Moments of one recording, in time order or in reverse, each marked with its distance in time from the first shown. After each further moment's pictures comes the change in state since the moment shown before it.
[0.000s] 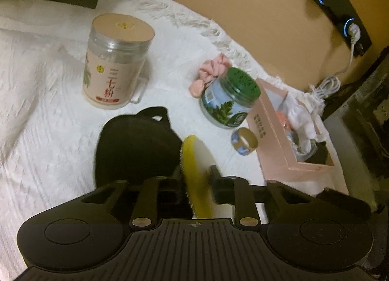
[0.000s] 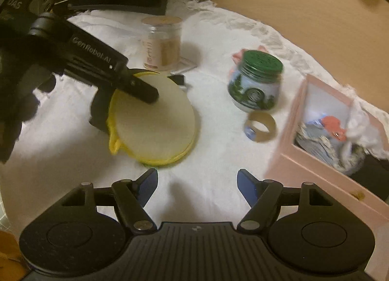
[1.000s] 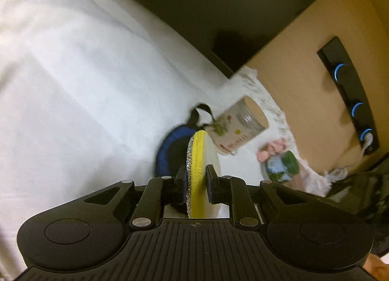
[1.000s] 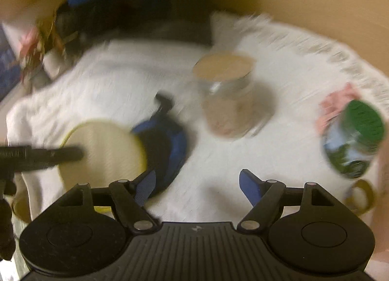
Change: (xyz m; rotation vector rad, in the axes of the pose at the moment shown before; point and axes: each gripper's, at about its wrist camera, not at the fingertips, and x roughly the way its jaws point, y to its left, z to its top) left arm -0.123 0.146 -0.025 -0.352 -0.228 0.027; right arm 0.080 0.085 0.119 0.097 0.036 0.223
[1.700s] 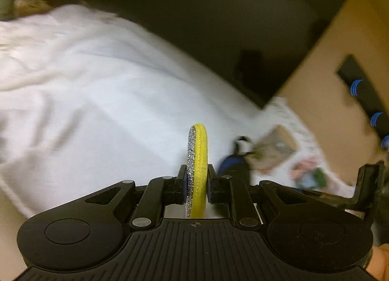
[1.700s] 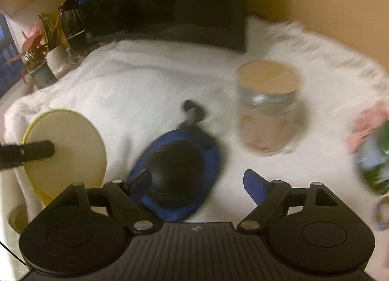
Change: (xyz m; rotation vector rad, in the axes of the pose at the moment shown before) left arm -0.077 0.020 0.009 0.064 -0.138 0.237; right arm 0.039 0.040 0.026 0.017 -0.026 0.037
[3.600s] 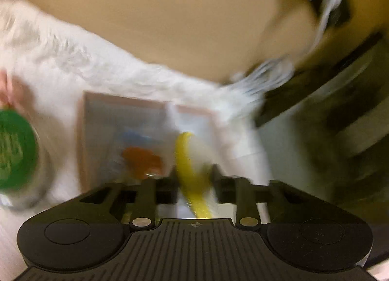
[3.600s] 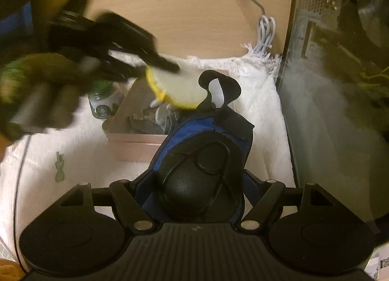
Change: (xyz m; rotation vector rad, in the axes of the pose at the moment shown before) left arm 0.266 -0.451 -0.101 0.457 0.535 -0.479; right arm -0.296 -0.226 -0.180 0.318 -0.115 -0.520
